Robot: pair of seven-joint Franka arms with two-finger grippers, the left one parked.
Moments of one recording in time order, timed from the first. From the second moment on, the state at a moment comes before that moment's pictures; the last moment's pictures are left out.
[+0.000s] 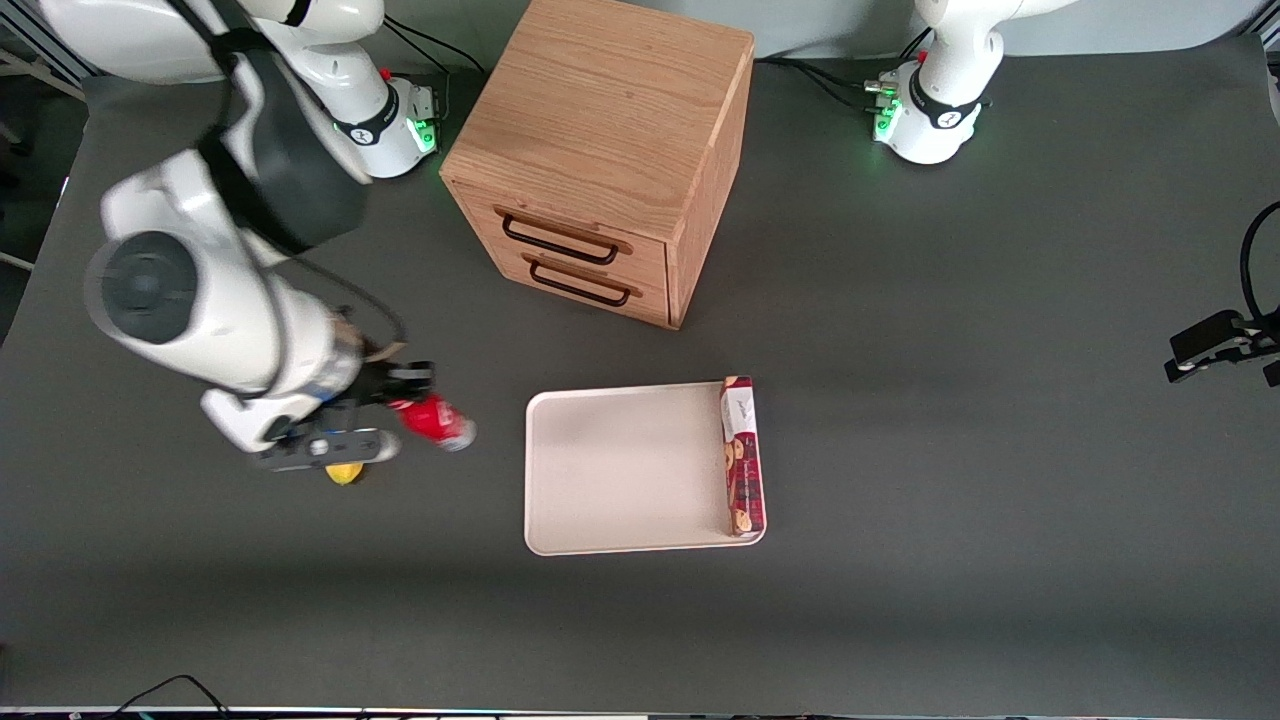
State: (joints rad) arm 0.07 0.55 0.48 -1.17 -0.14 1.59 0.53
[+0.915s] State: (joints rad) arm 0.14 0.82 0.51 -1.14 -0.23 1.77 0.77
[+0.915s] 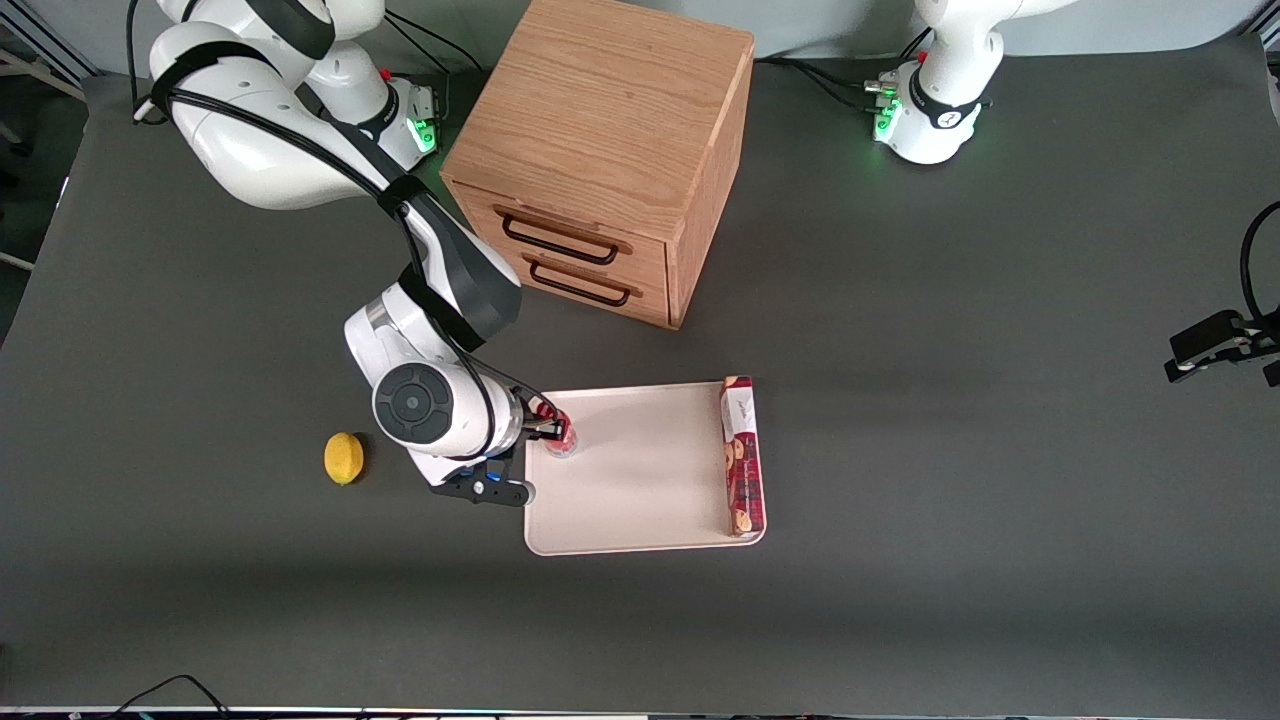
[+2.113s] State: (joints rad) arm -0.05 -0.17 0.15 -1.76 -0.02 1.48 0.22
